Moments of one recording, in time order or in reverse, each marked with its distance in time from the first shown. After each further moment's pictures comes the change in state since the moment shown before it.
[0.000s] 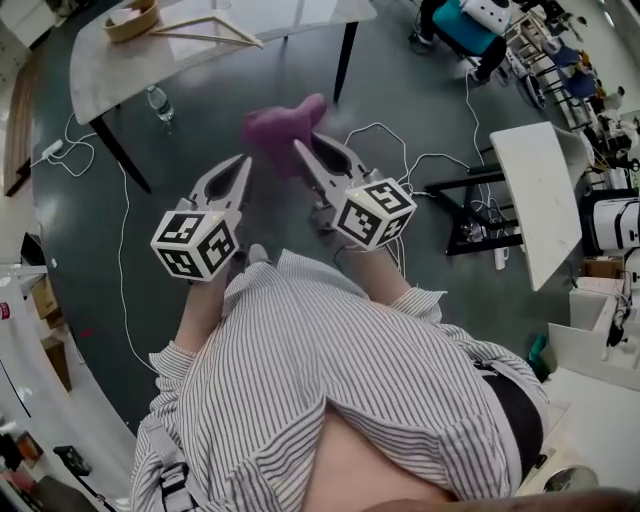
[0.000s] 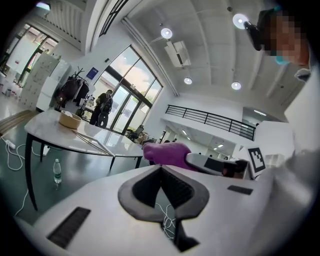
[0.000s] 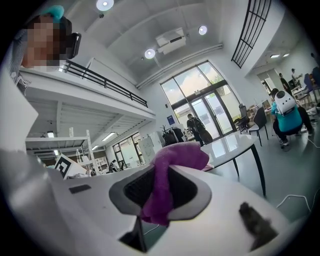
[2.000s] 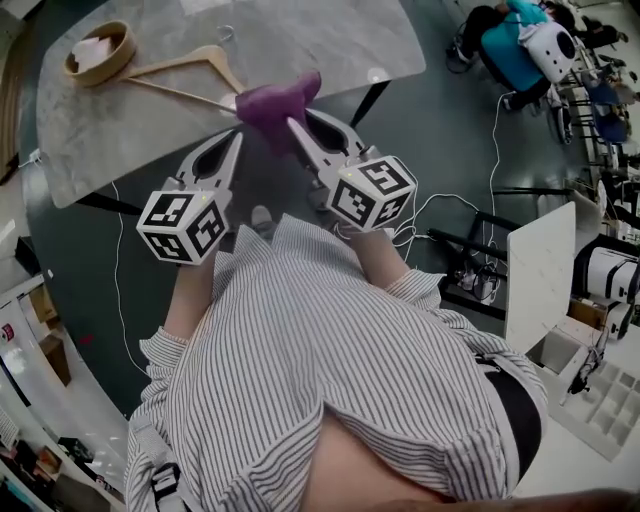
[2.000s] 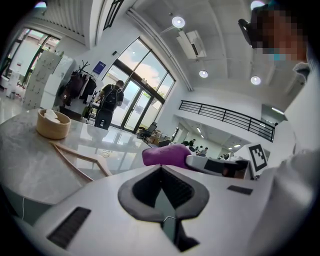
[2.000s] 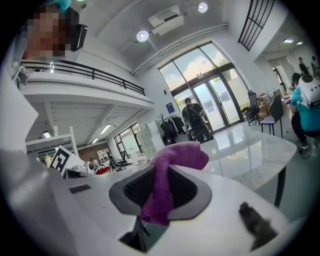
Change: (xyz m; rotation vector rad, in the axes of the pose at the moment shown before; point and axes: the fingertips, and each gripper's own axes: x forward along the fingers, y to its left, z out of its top) left arm 0.317 0.235 0.147 -0.034 0.045 0.128; right arm 0.325 -0.265 0.097 0.002 0.149 0.071
